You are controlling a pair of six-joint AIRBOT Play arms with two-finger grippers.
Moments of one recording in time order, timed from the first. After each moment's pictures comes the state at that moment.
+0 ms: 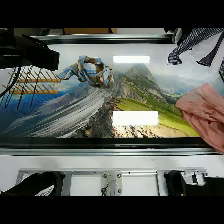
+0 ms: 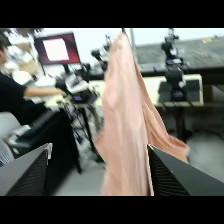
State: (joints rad) left arm -0.51 -1.18 1.95 1.86 -1.47 -1.57; right arm -1.60 -0.89 1.64 -0.91 0.67 1.31
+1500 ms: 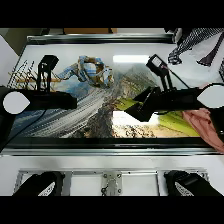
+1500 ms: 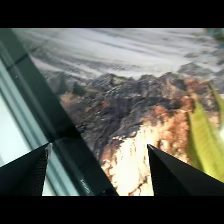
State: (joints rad) left arm -0.32 -0.92 1.15 1.40 -1.18 -1.59; right arm 0.33 -0.98 1.19 -0.87 1.18 0.95
